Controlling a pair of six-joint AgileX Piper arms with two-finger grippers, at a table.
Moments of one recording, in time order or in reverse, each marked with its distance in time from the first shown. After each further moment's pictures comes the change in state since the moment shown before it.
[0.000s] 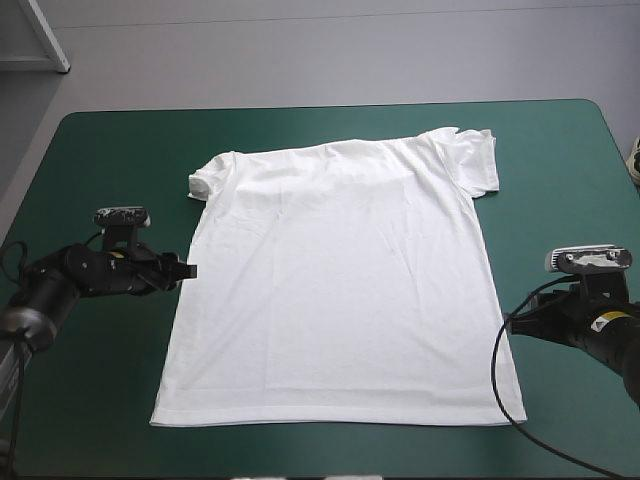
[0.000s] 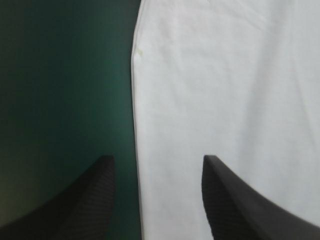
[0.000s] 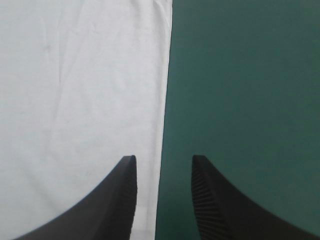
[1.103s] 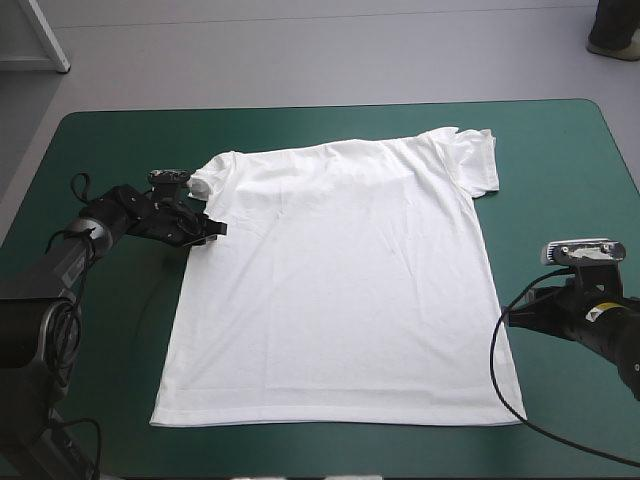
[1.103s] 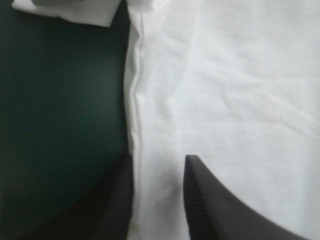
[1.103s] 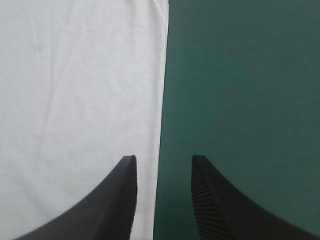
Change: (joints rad) left arm -0.041 0.521 -0.379 -0.140 -0.004 0.176; right arm 0.000 0.056 0.000 0.001 -0.029 0.000
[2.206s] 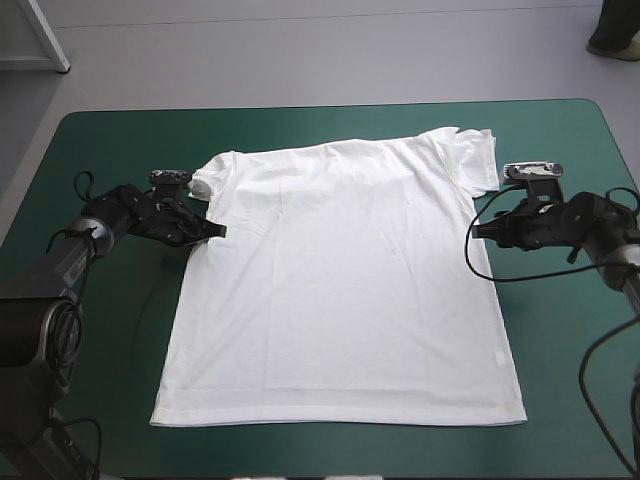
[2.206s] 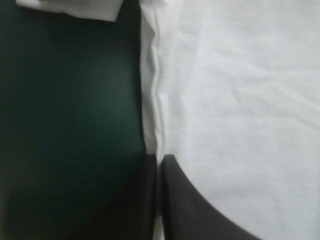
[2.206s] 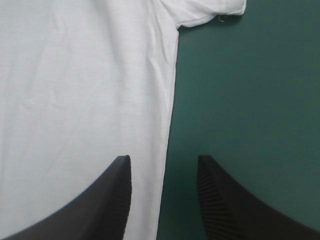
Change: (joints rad) left arm -0.007 0.006 -0.006 0.065 0.007 -0.027; right arm 0.000 0.690 -0.353 0.181 -0.161 -0.206
